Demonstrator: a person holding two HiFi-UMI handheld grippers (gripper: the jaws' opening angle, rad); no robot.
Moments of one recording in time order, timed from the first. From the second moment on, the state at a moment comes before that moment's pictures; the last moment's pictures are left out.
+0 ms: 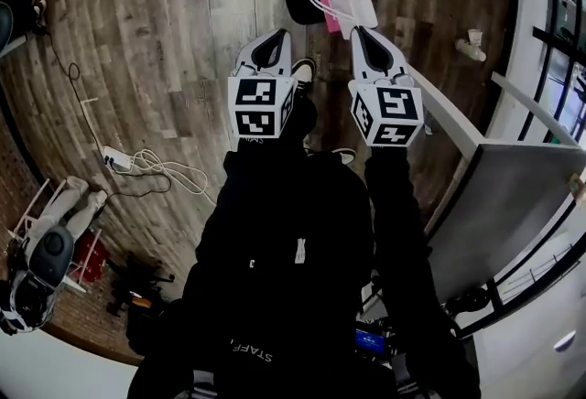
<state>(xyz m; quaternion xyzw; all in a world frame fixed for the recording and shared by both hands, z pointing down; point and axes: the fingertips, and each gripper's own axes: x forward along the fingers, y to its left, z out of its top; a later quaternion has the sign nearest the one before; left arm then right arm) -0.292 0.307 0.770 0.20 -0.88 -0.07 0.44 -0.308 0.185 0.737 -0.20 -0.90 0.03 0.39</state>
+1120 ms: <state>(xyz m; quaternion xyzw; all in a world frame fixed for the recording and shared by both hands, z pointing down) -0.297 0.332 0.962 0.18 -0.87 -0.07 0.46 -0.324 0.211 0.986 -0.19 -0.87 0.06 0.46</state>
